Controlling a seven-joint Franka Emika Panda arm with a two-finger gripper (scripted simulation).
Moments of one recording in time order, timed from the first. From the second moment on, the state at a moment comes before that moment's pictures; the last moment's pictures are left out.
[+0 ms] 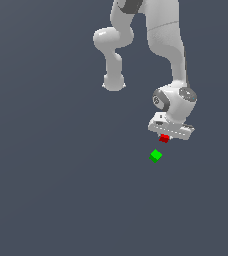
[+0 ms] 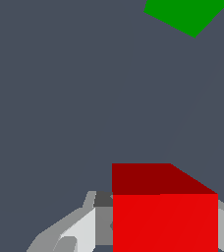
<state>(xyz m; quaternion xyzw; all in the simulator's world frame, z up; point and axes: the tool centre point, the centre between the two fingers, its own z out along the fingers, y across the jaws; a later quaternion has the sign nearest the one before) -0.101 0.278 0.020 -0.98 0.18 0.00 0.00</state>
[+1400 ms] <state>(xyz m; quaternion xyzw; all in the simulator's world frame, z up) -0.102 0.277 0.109 -0.98 0.18 0.00 0.00</state>
